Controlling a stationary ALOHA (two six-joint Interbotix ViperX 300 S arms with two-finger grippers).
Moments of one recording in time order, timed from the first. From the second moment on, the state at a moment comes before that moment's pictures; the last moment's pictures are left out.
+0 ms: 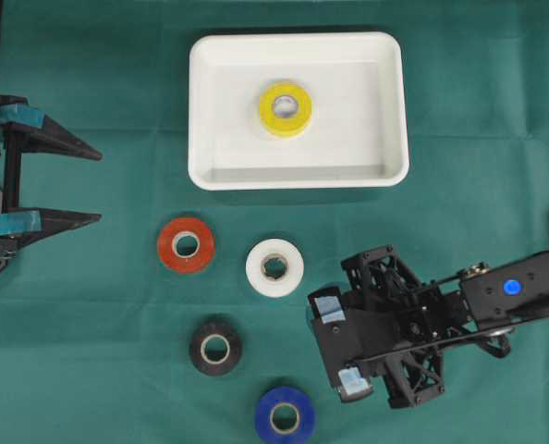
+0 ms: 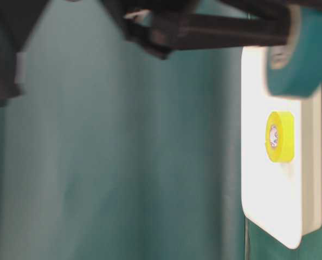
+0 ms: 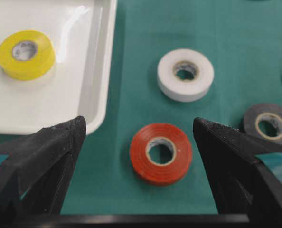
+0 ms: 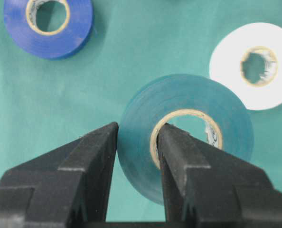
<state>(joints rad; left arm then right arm) 0.05 -0.96 1.07 0.00 0.34 -0.02 0.32 -0.04 0.39 -0.06 0.73 0.22</state>
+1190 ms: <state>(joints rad) 0.08 -0.96 1.07 0.00 0.34 -0.02 0.32 -0.17 0.24 -0.16 0.99 0.22</state>
